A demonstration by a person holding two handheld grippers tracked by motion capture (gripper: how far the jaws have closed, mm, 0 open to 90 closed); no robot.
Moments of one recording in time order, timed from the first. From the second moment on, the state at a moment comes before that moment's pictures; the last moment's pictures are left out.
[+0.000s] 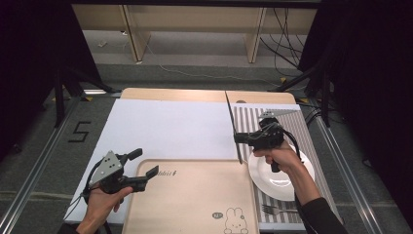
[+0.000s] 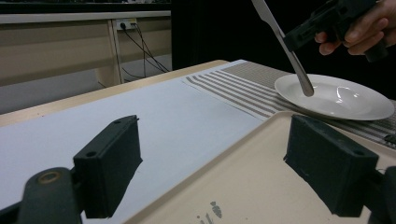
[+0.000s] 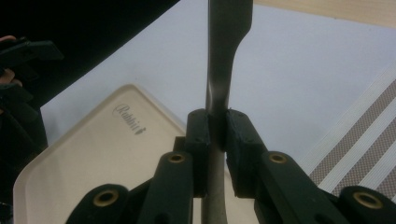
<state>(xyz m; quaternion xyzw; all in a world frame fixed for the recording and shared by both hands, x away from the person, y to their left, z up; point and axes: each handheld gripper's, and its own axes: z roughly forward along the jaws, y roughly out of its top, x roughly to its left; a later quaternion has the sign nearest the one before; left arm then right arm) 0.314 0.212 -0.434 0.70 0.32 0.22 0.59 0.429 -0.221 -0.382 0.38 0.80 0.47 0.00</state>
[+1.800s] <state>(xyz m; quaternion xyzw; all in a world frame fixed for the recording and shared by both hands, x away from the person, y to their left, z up) 0.310 0.214 -0.431 0.70 0.32 0.23 0.60 0.299 -0.191 -0.407 0.37 0.82 0.43 -0.05</state>
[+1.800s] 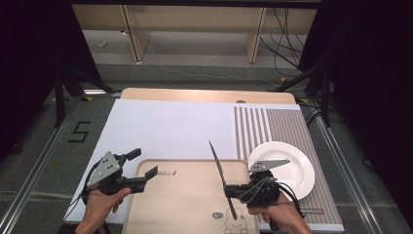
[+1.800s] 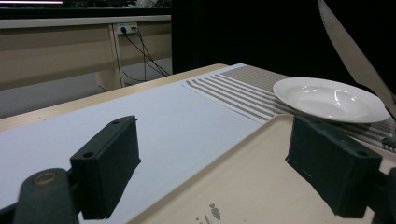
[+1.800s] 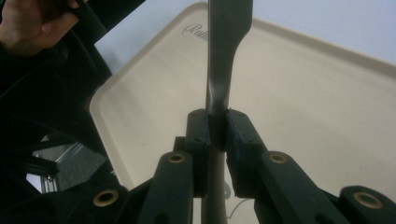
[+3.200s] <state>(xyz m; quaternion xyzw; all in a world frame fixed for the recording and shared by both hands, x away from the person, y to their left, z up) 0.311 0.212 -0.432 0.70 0.31 0.23 0.60 0.273 -0.158 -0.423 0.31 0.91 0.26 0.03</state>
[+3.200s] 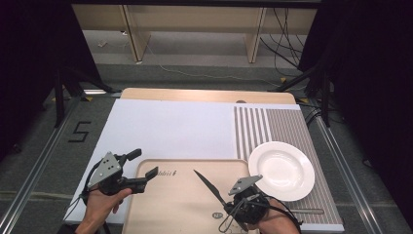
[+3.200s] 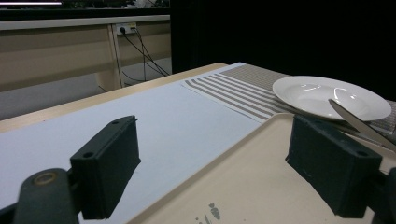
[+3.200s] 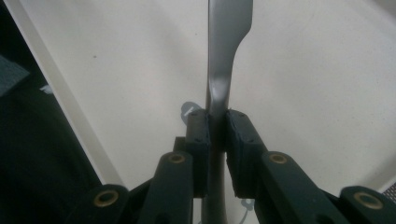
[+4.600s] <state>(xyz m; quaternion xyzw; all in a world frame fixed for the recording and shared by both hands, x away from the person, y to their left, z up) 0.309 0.210 -0.432 0.71 0.31 0.22 0.59 0.289 -0.136 -0.443 0.32 0.90 0.28 0.01</state>
